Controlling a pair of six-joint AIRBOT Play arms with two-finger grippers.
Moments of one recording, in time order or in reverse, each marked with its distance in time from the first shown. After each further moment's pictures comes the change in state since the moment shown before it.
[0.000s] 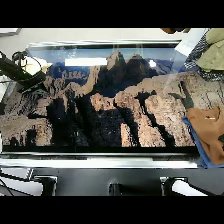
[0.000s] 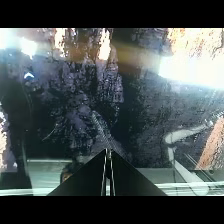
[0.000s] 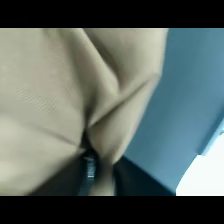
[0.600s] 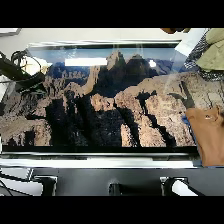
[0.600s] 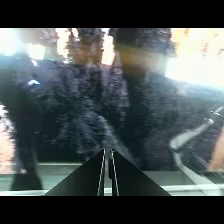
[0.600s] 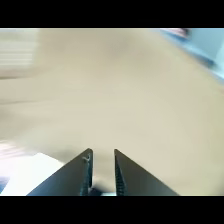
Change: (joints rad) left arm -0.013 0.018 -0.013 0.063 0.004 0.038; right arm 0.082 0.104 0.177 0.433 0.283 -0.237
